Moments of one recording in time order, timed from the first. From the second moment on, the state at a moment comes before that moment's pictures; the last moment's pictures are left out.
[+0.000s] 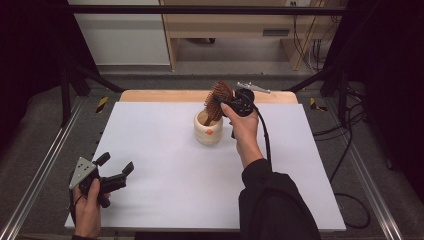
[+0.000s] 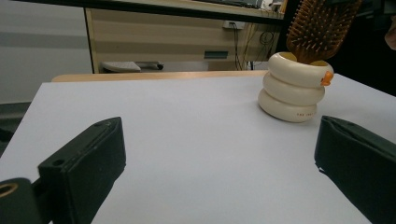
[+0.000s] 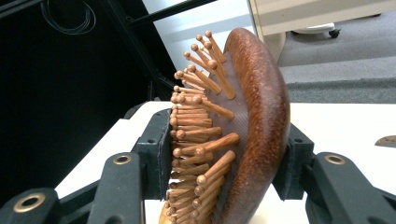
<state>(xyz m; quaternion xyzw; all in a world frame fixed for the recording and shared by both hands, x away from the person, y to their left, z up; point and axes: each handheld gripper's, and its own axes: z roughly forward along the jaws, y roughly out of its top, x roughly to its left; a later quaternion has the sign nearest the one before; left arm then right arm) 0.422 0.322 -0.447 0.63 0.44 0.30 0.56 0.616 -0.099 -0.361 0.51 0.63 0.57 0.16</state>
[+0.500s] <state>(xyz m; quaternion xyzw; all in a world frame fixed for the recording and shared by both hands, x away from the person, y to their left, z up) 0.422 0.322 -0.447 0.63 0.44 0.30 0.56 0.617 -0.104 -0.363 0.52 0.63 0.56 0.16</state>
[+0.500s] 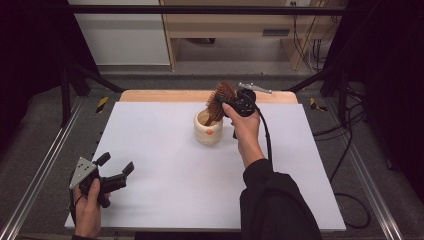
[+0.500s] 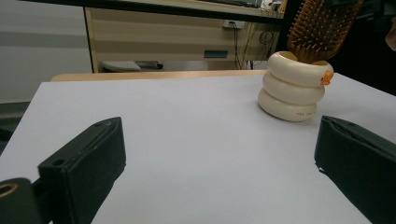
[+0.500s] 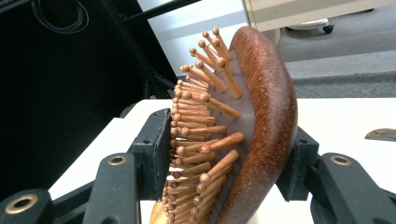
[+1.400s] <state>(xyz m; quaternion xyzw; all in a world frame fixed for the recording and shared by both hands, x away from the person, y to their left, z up) 0.422 0.321 -0.448 0.64 0.44 0.30 0.56 0.616 -0.107 -0.367 0.53 0.62 0.56 0.15</state>
